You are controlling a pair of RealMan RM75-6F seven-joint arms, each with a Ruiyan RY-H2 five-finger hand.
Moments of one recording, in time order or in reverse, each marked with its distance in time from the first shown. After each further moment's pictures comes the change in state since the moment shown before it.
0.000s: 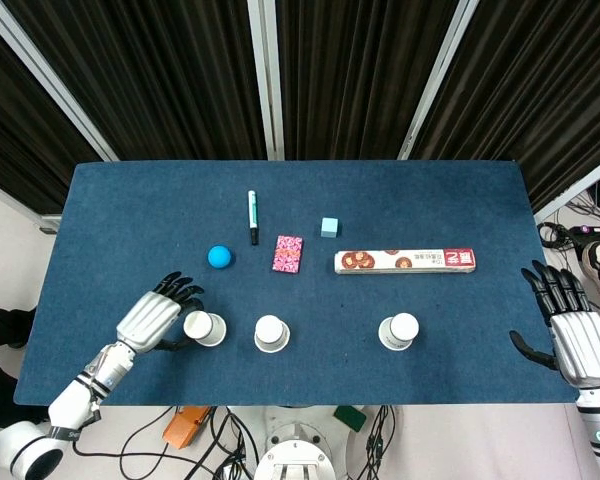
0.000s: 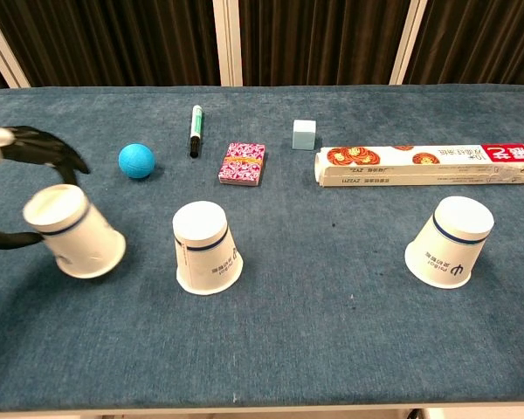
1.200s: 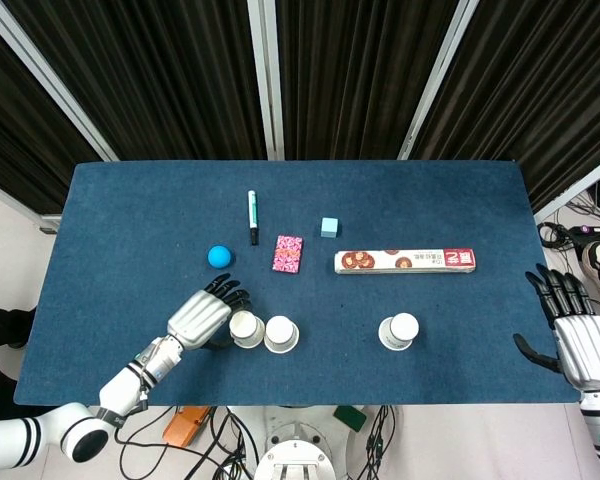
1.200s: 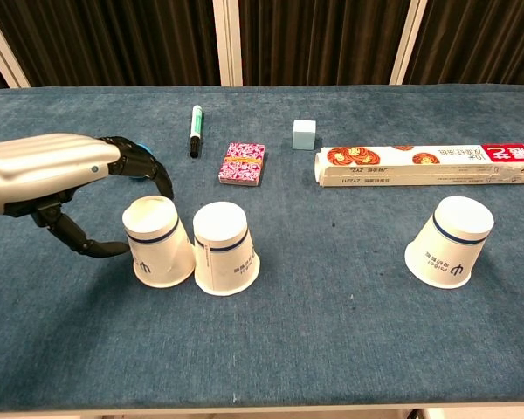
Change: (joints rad) left arm -0.132 -0.110 -0.028 -0.060 -0.152 -0.109 0.232; right arm -0.008 0.000 -0.007 0.010 0.005 -0.015 0.007
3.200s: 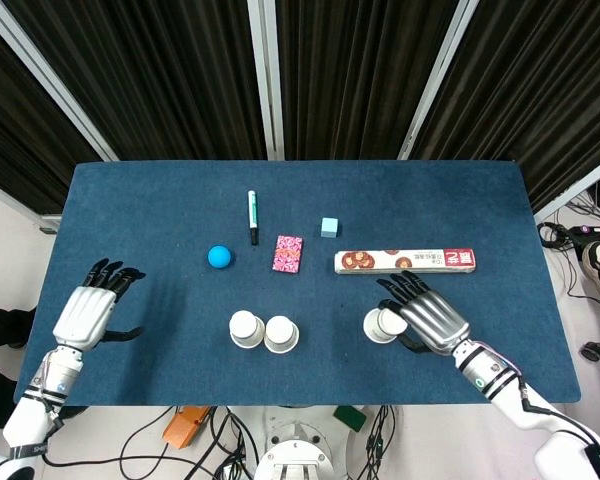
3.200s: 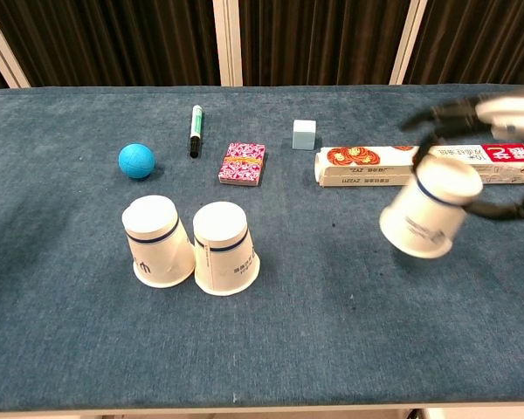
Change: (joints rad) left arm 0.275 0.189 0.040 0.078 0.020 0.337 -0.230; right arm 0.452 -0.053 0.029 -0.229 0.096 -0.596 -0.286
